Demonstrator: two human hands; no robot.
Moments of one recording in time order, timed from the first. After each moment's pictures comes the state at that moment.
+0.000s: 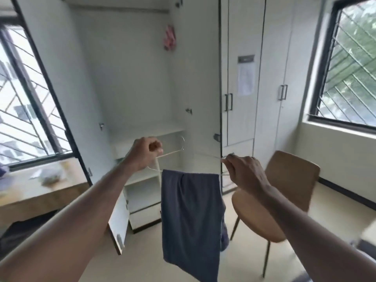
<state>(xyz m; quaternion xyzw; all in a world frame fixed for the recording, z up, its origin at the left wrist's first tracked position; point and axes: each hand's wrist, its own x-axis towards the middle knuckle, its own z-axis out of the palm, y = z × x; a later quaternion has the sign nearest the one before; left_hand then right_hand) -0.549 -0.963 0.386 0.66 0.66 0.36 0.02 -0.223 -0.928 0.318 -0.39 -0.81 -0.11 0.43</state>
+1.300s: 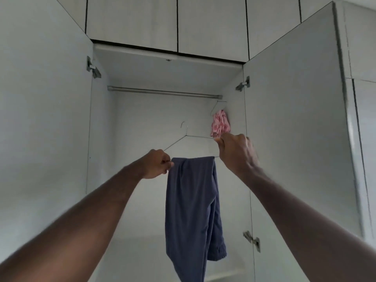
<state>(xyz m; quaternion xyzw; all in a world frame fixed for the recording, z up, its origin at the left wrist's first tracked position) -0.913 -0.423 0.669 0.68 0.67 0.27 -0.13 -0.653 -0.367 0.671 -0.34 -0.74 -0.22 0.54</state>
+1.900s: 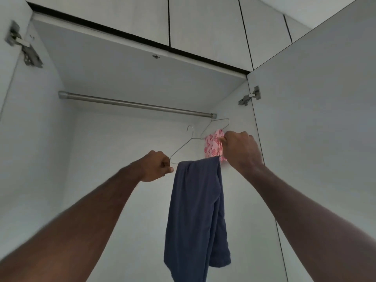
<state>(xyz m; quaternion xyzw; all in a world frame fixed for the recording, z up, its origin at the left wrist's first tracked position) -1.045 -0.164 0.773 0.74 0.58 0.28 -0.20 -0.775 -0.135 0.767 -0.42 -0.65 -0.29 0.56</state>
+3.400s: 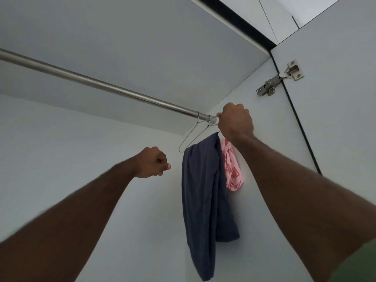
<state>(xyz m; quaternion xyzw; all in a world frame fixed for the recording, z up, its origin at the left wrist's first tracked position) -1.084 0.160 0.881 0.75 0.51 0.36 -0.22 -0.818 0.153 0.938 -0.44 -0.56 -0.32 0.62</state>
